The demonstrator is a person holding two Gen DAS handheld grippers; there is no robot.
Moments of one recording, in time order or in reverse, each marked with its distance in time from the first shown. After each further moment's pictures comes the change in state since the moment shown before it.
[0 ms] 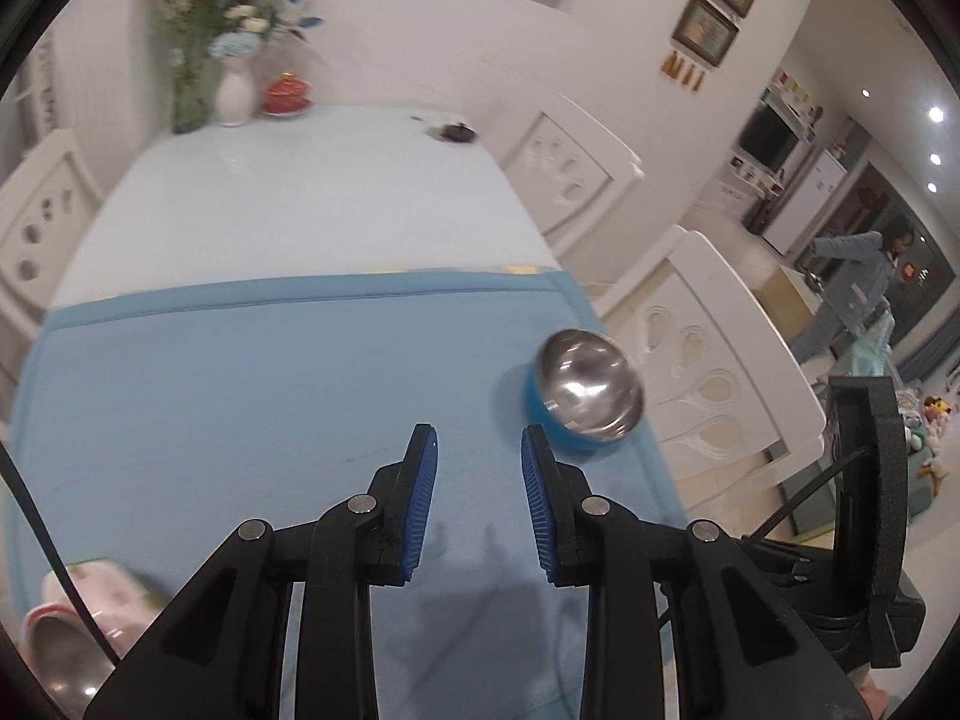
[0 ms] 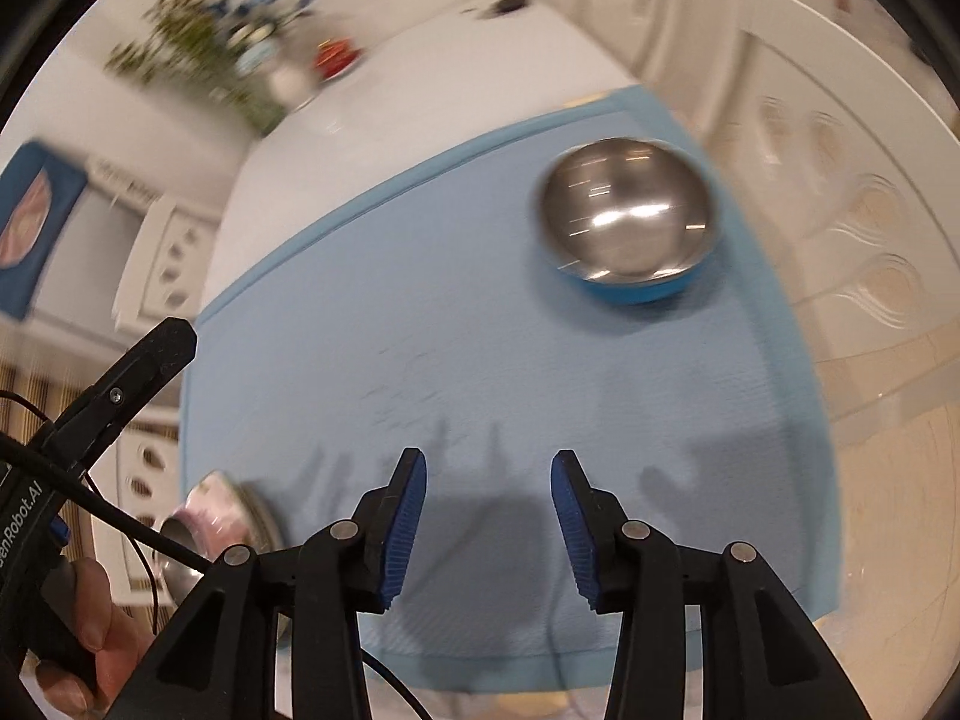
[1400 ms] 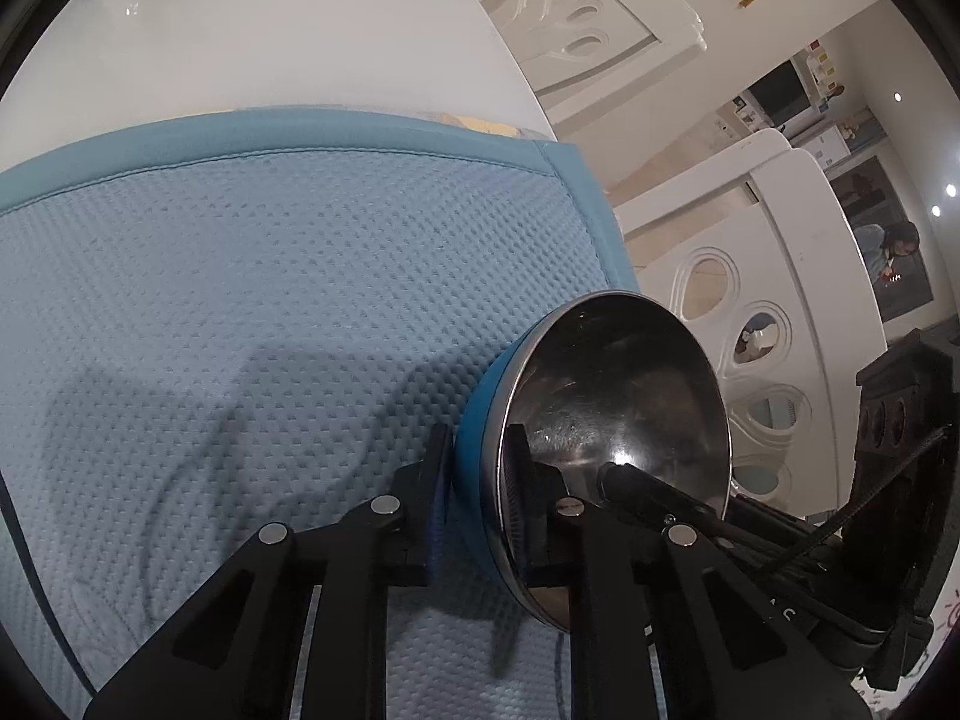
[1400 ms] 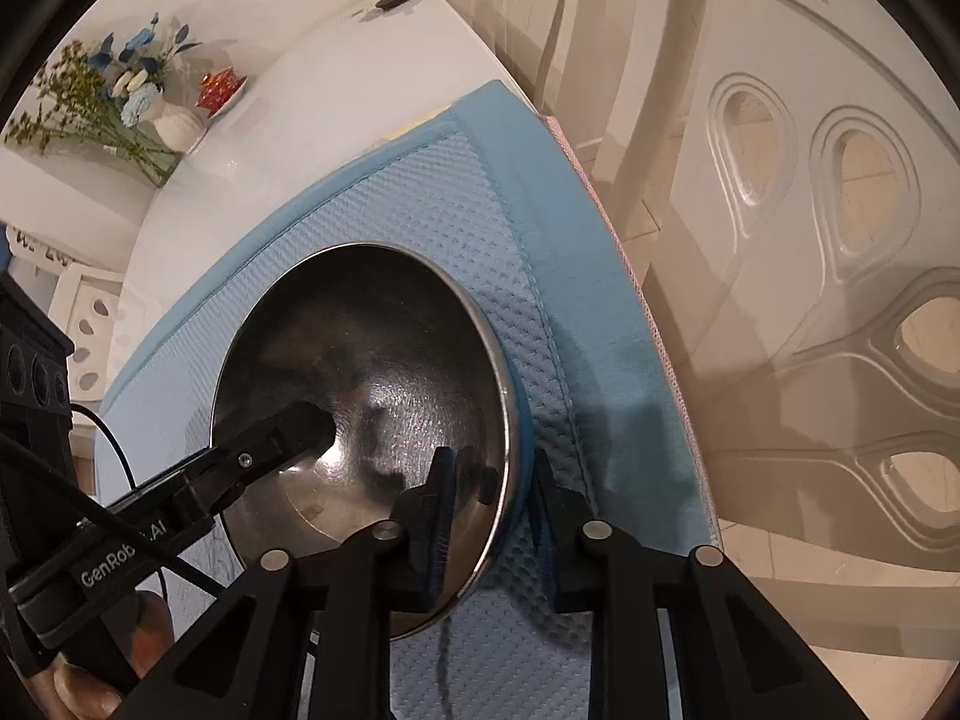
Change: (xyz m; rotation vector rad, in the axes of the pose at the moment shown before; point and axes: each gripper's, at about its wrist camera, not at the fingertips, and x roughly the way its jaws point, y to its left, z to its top) left arm 0.209 -0.008 0.017 -0.117 0.301 -0.150; right arm 0.102 -0.117 0.116 0.034 0.008 -0.051
